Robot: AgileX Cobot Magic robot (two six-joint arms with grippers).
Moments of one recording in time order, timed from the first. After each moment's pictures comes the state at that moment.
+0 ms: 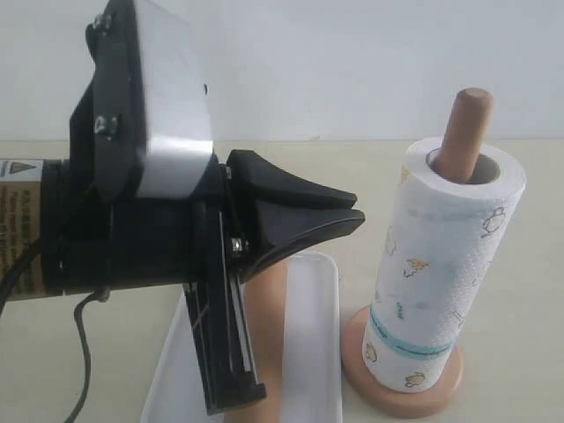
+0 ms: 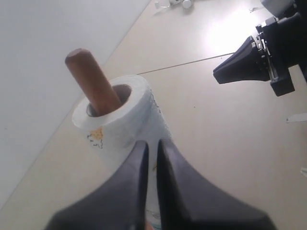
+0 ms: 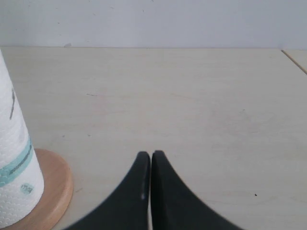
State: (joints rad) left arm -0.89 1.22 -0.71 1.08 -0.37 -0.58; right arm 0.04 0.00 0.00 0.03 0.35 -0.02
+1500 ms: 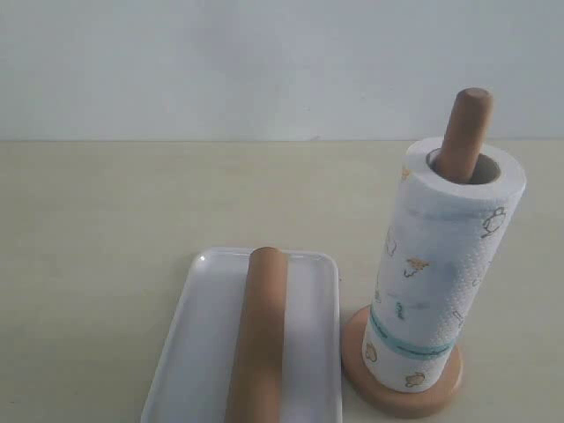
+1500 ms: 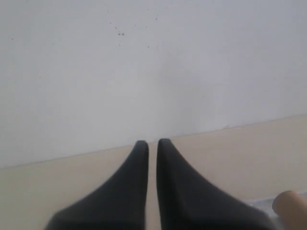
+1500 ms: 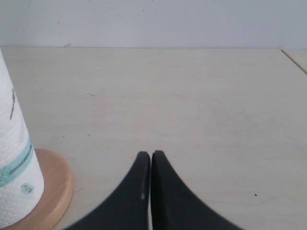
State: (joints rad) left arm -0.18 0.33 -0.12 0.13 -0.15 -0.06; right arm 0.04 0.00 0.00 0.03 0.35 -0.02
